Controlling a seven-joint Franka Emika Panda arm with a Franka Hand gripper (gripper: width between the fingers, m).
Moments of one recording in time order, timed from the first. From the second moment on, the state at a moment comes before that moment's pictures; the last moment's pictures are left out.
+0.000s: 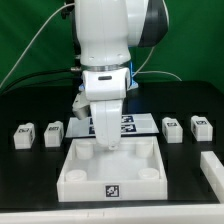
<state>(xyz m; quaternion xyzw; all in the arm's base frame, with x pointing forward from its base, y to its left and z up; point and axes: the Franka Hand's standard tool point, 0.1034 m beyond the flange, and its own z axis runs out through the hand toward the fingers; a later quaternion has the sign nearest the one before) 0.439 0.003 0.014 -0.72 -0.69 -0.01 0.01</state>
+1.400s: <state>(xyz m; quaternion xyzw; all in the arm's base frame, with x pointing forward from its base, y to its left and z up) 0.490 0.060 0.011 -0.71 -0.70 -0.05 0.02</state>
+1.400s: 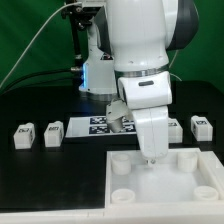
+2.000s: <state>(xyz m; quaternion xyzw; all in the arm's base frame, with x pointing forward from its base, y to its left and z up) 0.490 0.059 0.011 -0.71 -0.70 -0.05 0.02</state>
